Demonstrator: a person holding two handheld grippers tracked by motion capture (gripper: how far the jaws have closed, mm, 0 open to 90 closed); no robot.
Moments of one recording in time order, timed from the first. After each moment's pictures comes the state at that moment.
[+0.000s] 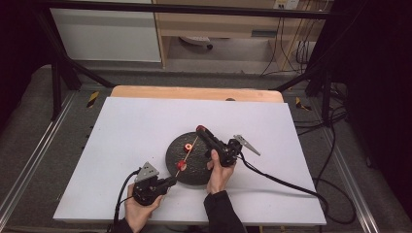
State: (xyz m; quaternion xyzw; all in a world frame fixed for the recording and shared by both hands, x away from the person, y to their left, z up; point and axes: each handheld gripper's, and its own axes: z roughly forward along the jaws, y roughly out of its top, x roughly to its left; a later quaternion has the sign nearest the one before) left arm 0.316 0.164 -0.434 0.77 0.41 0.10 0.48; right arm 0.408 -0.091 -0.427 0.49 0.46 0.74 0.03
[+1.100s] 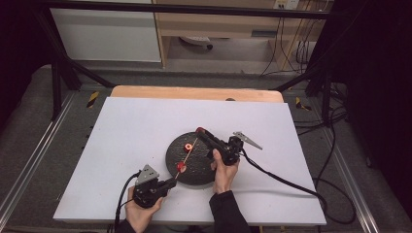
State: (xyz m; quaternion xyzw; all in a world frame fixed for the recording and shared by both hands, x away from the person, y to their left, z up) left arm 0.310 0.168 -0.436 0.77 0.42 0.11 0.46; right arm 0.412 -0.100 -0.418 0.48 0.52 0.71 0.01
